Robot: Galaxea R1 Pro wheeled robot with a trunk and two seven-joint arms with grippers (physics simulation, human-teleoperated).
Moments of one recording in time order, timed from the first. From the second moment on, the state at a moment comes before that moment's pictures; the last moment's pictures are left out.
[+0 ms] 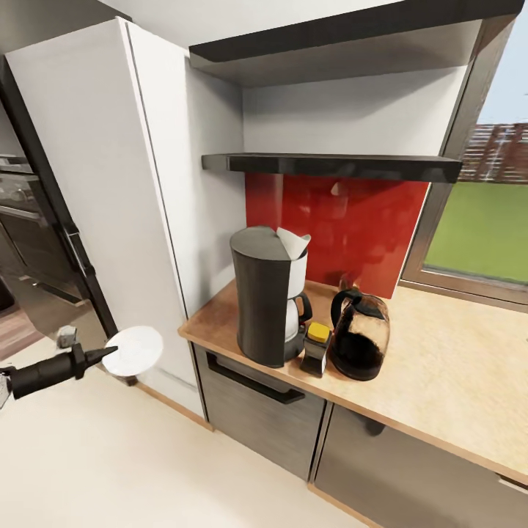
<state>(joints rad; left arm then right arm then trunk) -0.73 0.55 0.23 -0.63 0.45 0.84 -1.14 -0.17 0.03 -0.19 -0.04 0.24 -0.07 0.03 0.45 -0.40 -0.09</state>
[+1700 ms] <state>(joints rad) -0.74 0.15 0.50 -0.87 0.45 0.81 -0.38 -0.17 0.03 -0.18 -0.03 0.24 -0.07 0.03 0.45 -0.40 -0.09</state>
